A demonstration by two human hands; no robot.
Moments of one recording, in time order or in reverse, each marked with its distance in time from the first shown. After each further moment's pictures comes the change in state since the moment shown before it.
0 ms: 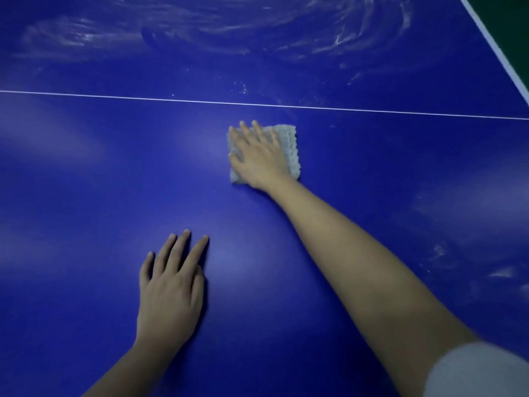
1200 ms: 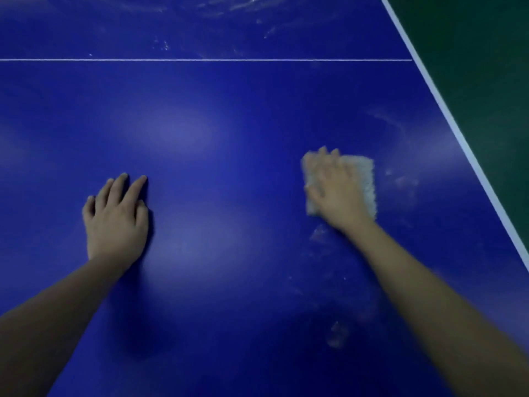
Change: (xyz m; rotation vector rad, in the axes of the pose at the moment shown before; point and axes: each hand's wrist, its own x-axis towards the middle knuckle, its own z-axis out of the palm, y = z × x) left_hand -0.001 -0.003 0.008 -0.038 0.089 0.029; right_hand -0.299 0.118 -0.026 -0.069 0.024 0.374
